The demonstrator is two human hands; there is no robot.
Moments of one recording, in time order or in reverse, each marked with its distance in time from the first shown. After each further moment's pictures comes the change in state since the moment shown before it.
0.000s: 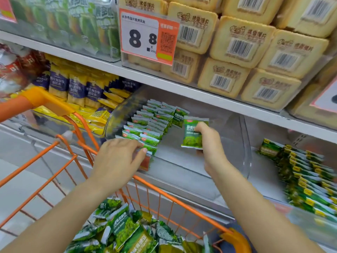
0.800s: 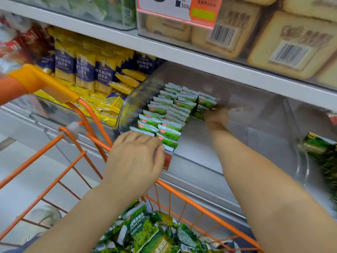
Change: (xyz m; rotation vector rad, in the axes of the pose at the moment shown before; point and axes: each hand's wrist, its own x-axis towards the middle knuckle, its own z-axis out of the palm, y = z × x) left_hand -0.002 -0.003 0.012 0.038 0.121 0.043; right_hand 0.177 0.067 0.049 -0.564 0.355 -0.045
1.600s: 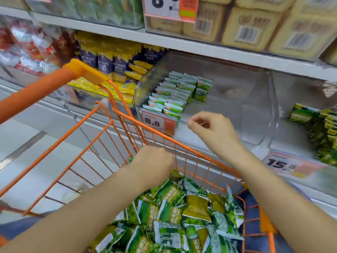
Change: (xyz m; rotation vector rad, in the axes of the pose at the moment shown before) left_hand -0.061 0.036 -0.014 0.400 -0.636 0.271; right_hand -0.211 0.004 -0.137 -0.026 -0.459 -0.604
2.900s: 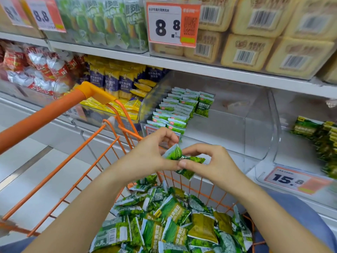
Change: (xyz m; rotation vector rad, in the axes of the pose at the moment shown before) left_hand -0.022 -0.031 -0.053 -1.312 0.248 -0.054; right_hand -0.024 -0.003 0.009 0.288 -0.150 -0.104
